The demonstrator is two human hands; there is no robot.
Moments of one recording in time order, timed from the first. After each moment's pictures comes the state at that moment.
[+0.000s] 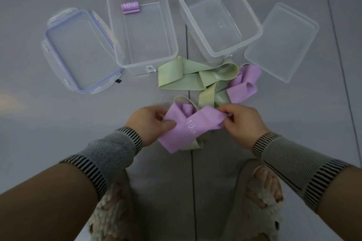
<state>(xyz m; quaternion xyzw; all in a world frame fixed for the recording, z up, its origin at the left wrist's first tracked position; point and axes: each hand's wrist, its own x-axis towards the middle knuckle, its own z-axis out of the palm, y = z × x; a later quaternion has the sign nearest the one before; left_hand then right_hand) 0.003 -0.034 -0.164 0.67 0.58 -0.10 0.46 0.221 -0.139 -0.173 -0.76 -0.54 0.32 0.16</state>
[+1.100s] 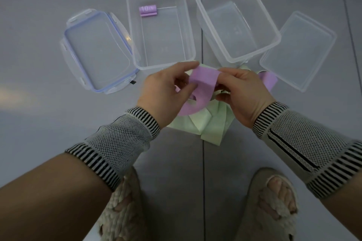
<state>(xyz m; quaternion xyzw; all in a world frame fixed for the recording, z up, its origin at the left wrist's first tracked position) 0.023 -0.003 -0.117 0.77 0.45 0.22 0.39 0.179 -0.055 -0.115 -0.64 -0.22 0.56 0.47</state>
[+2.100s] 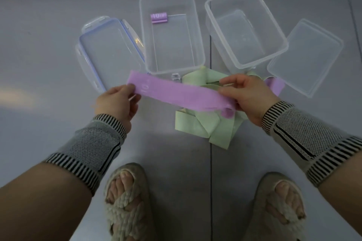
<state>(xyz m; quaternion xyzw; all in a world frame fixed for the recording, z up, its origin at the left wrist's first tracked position) -0.053 0.024 -0.130 0.19 0.73 0.34 0.56 0.194 -0.050 -0.135 -0.71 -0.24 0.55 0.37</state>
